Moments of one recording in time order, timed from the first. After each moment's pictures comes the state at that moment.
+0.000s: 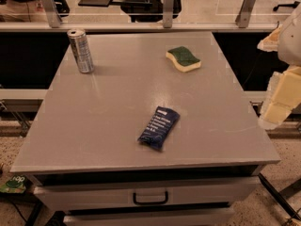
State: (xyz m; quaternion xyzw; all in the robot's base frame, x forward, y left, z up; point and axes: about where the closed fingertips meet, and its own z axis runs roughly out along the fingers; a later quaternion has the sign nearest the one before) arm 0.438 -0.216 0.977 -0.60 0.78 -0.04 0.16
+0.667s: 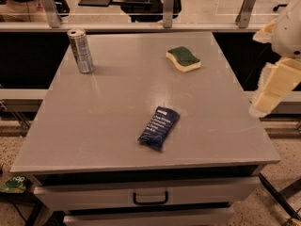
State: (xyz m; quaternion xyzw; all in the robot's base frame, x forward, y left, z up) arm 0.462 -0.212 0.980 -0.60 0.78 -0.04 0.19
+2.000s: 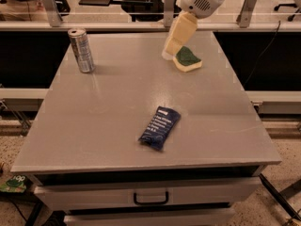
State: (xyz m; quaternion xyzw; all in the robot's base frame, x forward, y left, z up) arm 0.633 -0.066 0.992 -0.61 0.73 0.03 0.30
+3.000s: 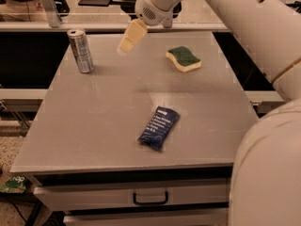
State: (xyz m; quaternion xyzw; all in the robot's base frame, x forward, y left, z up) arm 0.712 0.043 0.954 -0.57 0.74 0.09 0.34
